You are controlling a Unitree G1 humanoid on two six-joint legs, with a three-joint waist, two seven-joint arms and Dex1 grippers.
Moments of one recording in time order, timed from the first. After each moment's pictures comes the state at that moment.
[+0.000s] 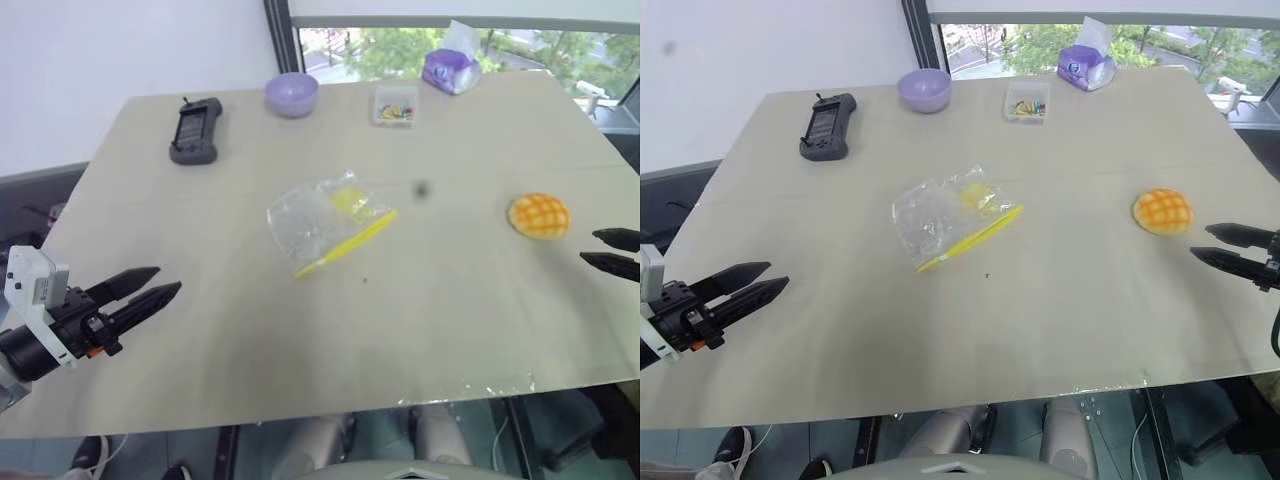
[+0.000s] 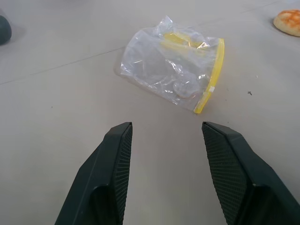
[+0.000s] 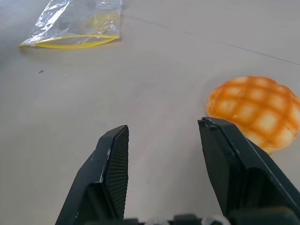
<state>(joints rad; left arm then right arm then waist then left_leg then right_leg) 0.36 0.82 0.83 -0.44 -0.82 0.69 -0.94 -0.12 -1.06 -0.47 0.22 0.54 0.35 1.33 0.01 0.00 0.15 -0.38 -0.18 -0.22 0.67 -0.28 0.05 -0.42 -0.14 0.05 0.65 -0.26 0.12</state>
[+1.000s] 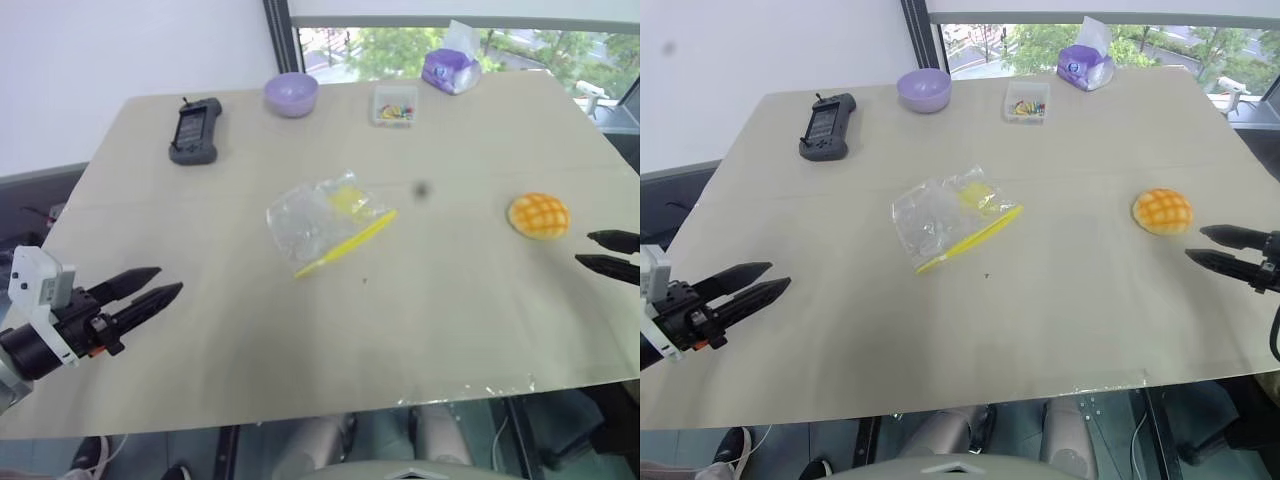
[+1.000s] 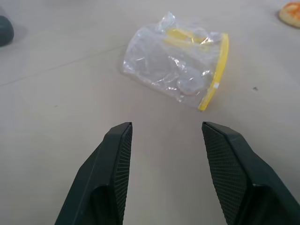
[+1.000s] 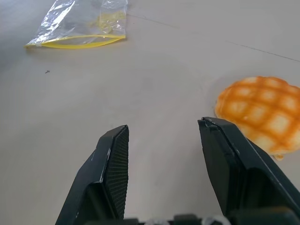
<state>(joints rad) 0.38 0.83 0.79 -0.45 -0.74 0.64 -0.94 -0.09 -1.05 -0.47 0.16 0.56 0.38 1.31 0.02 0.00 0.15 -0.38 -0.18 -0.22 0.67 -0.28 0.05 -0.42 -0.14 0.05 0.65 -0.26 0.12</state>
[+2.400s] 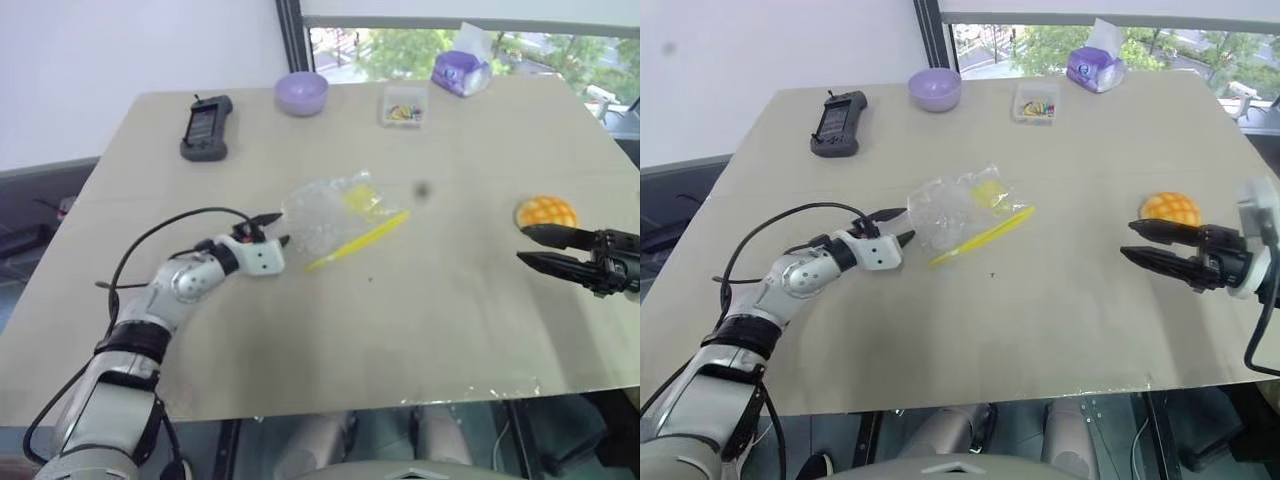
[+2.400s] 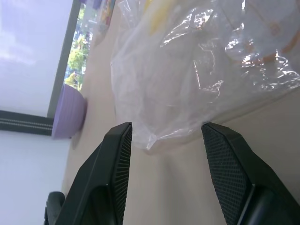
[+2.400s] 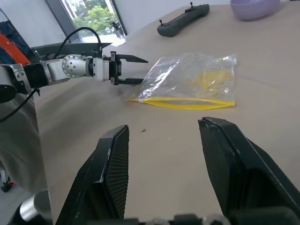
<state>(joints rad) -0.59 0.70 -0.25 0.74 0.53 -0.76 -0.26 -0.13 -0.92 -0.43 -0.19 0.82 0.60 1.22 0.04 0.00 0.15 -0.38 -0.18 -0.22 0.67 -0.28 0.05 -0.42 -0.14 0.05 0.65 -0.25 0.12</state>
